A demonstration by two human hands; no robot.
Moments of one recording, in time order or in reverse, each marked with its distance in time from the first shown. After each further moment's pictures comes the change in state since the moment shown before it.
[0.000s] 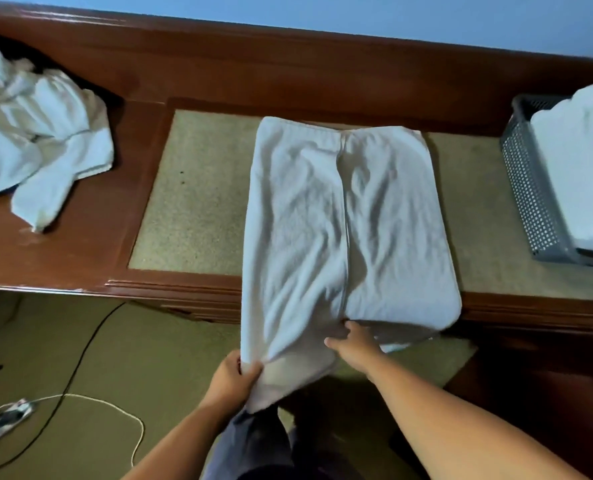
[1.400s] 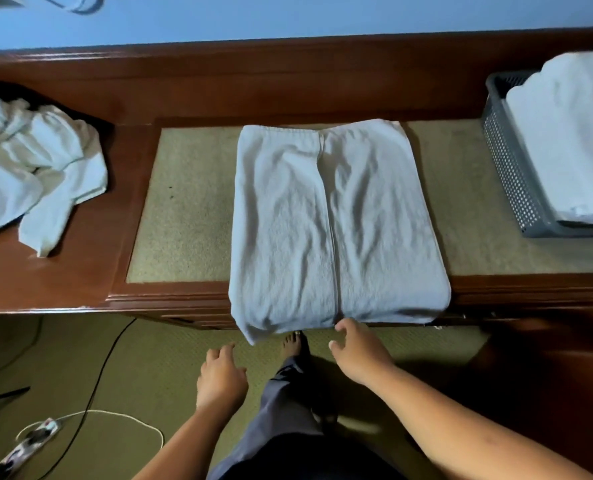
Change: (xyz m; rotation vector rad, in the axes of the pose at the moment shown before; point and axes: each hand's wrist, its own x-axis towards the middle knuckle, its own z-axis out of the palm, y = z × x) left_hand 0.004 -0.006 0.004 0.562 0.218 0.040; right_hand -0.054 0.012 -0.014 -0.223 0.146 -0.231
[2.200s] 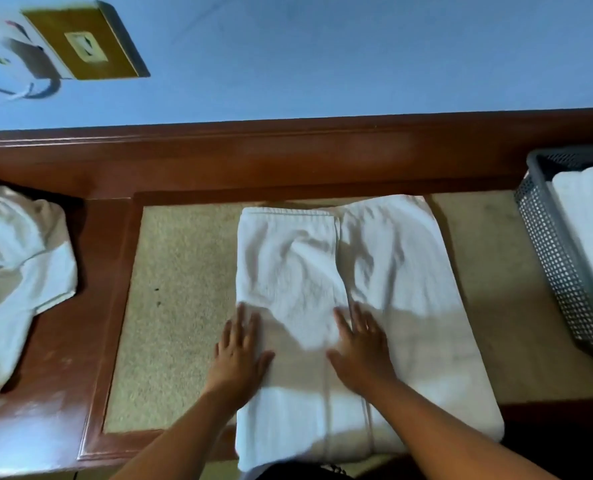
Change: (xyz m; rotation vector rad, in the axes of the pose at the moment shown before) left_hand 0.223 0.133 -0.115 0.244 0.019 0.495; right_hand 0.200 -0.104 -0.088 -0.324 0.151 -0.129
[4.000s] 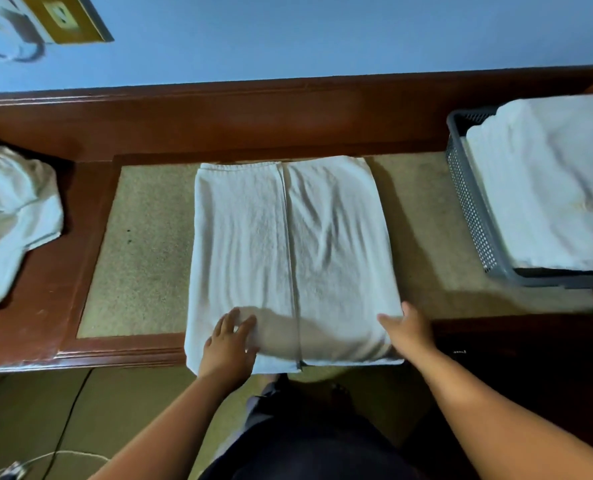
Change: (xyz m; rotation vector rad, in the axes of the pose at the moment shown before) left_hand -0.127 0.107 0.059 0.022 -0.091 -0.092; right_hand -0.115 0.197 -0.008 0.618 0.164 0.493
